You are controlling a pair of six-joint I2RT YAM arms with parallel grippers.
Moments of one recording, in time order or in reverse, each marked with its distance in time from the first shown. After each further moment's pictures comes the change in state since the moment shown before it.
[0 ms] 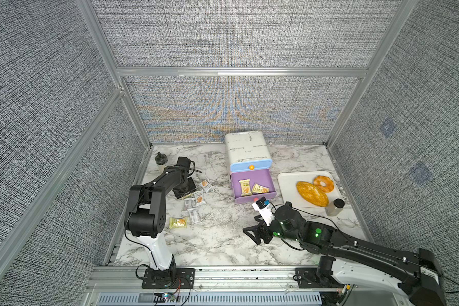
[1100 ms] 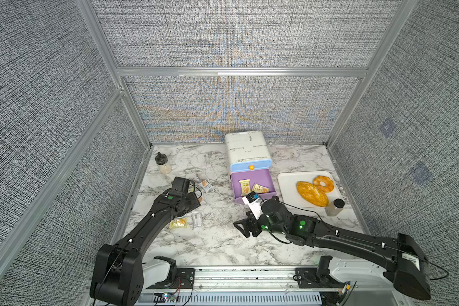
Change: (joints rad) left arm -0.108 -0.586 -0.423 0.095 0.051 -0.145; right arm 0.005 0.211 0.117 0.069 0.027 0.050
